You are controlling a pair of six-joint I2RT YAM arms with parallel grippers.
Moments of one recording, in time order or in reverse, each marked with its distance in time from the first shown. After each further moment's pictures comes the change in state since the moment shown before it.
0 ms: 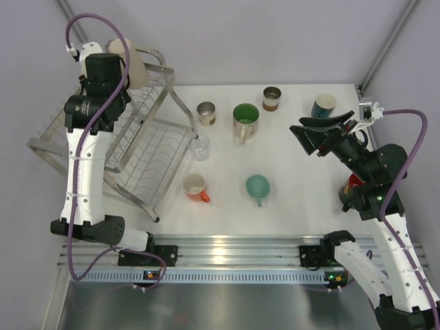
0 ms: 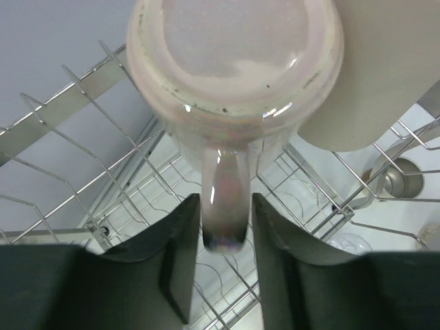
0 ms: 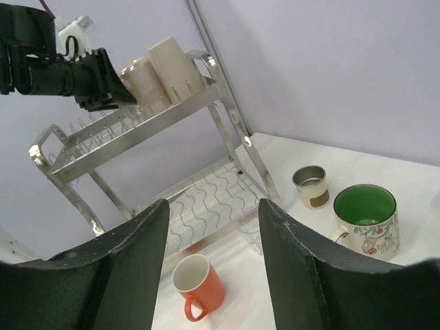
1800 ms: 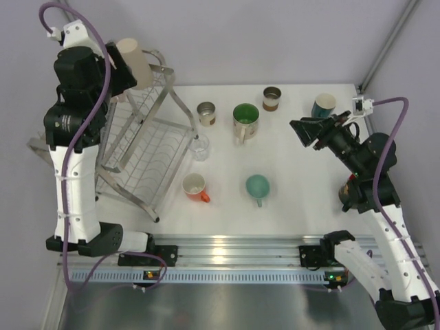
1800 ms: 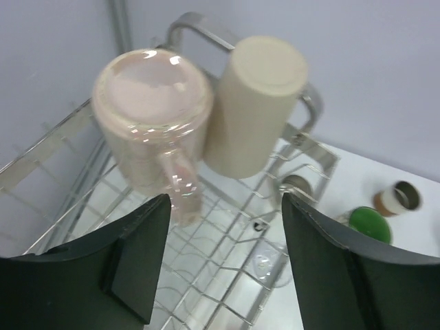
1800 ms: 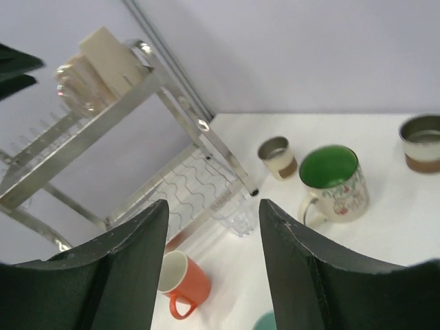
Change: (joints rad) left arm 0.001 -0.068 0.091 0.137 0.232 0.067; right arm 0.000 0.055 0.001 -0.082 0.114 -0.001
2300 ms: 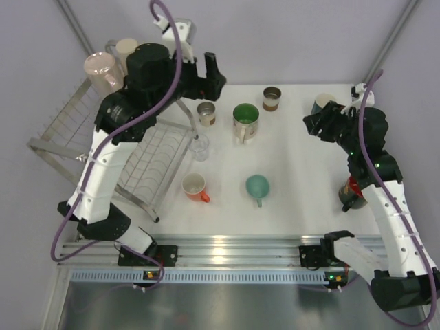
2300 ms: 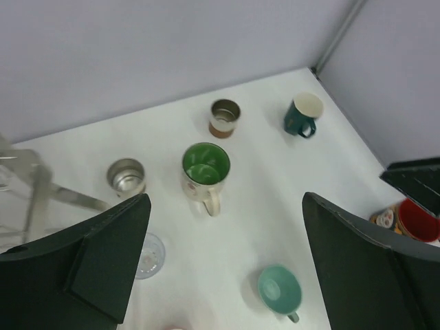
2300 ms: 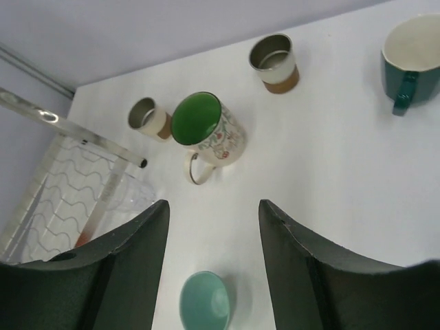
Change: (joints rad) left arm -0.470 0.139 0.147 0.074 0.231 0.077; right arm -0.052 0.195 0.211 -0.442 0.296 -0.119
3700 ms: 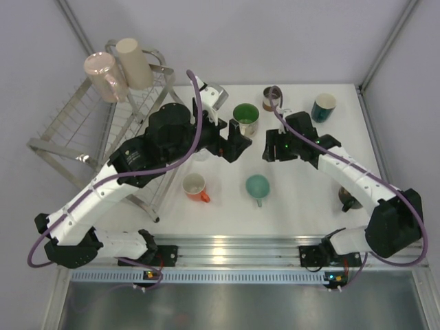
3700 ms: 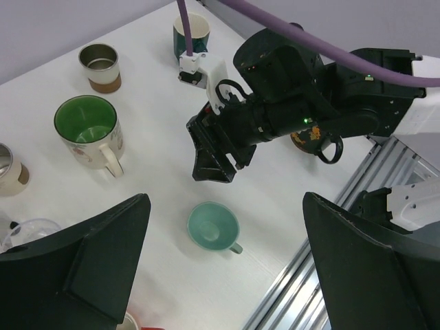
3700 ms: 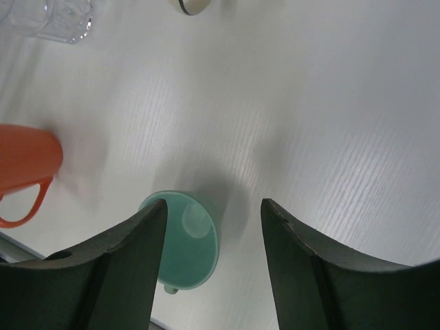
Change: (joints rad) left arm -0.344 -0.297 -0.640 0.294 0.082 -0.001; right arm 0.304 0.420 -0.035 -0.119 0.018 -0.143
